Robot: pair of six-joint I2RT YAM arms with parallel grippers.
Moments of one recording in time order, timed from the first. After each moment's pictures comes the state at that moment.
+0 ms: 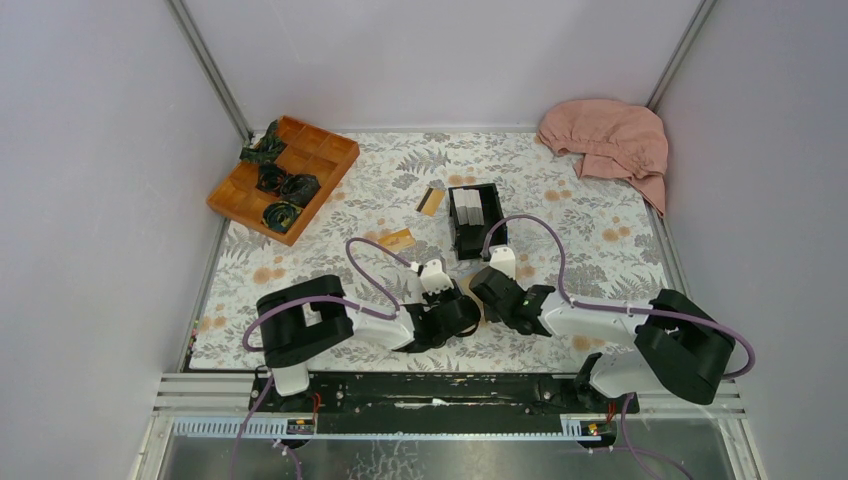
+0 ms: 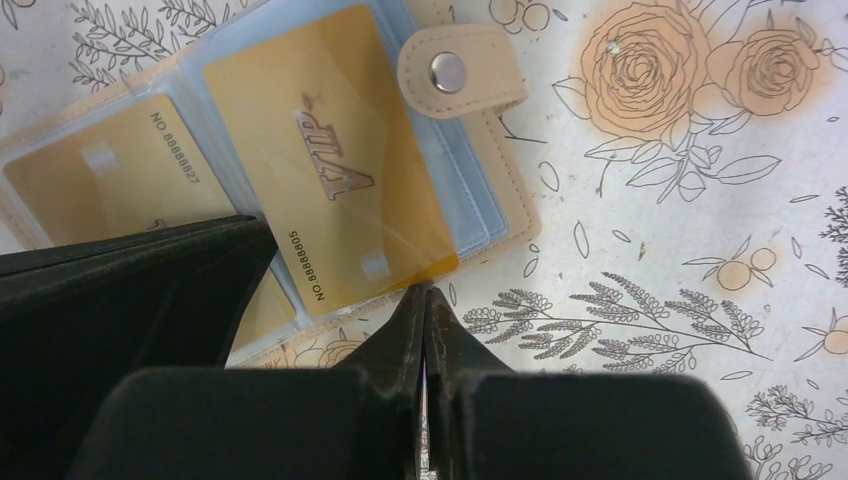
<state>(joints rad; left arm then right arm) -1.21 1.81 0.78 0.22 -0.69 -1.29 0.94 1.34 0.55 -0.24 0.42 0.65</state>
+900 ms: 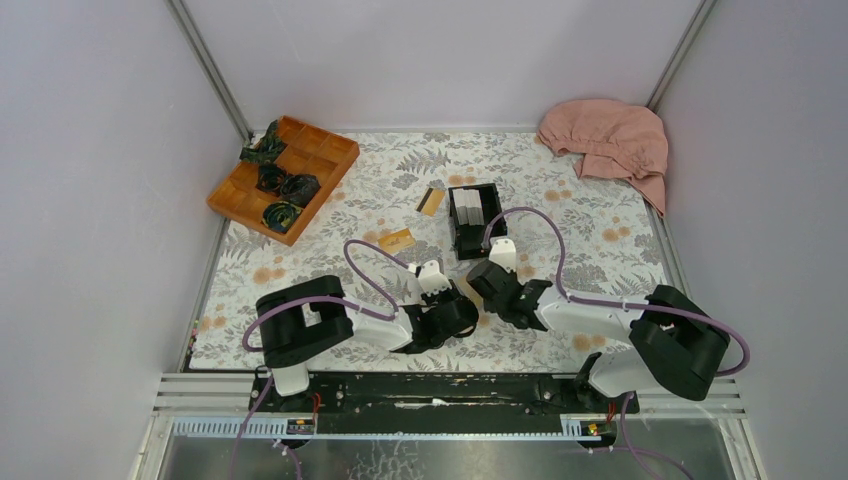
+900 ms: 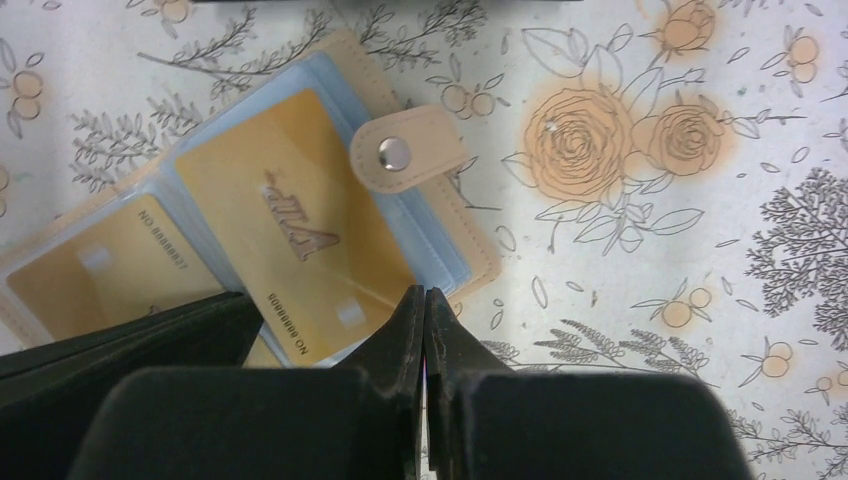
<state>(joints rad) -1.21 1.81 0.76 0.25 -0.69 -1.31 0.92 1.38 0.59 -0.22 0.52 0.63</state>
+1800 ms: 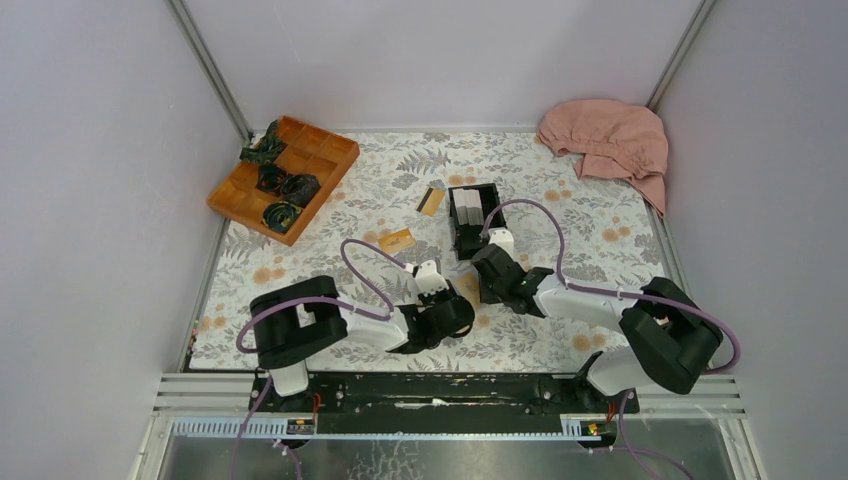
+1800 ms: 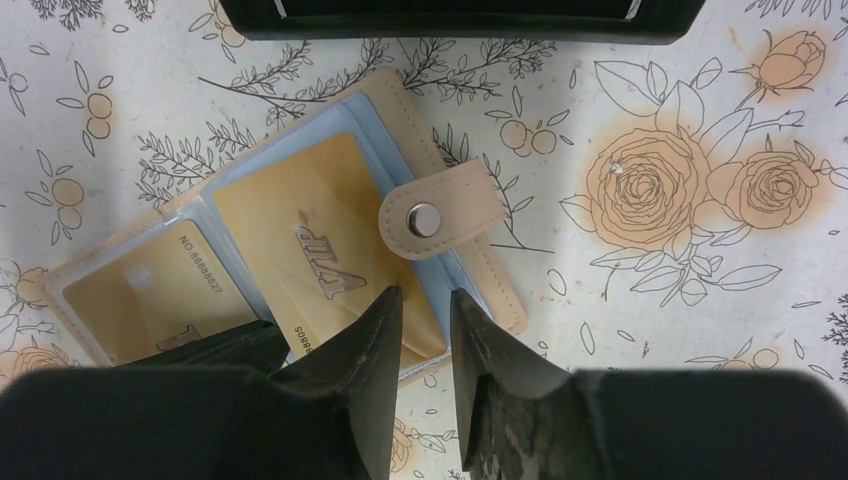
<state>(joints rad) -1.20 1.78 0.73 0.24 -0.67 -1.30 0.81 1.43 0.64 -0.18 0.33 0.57</state>
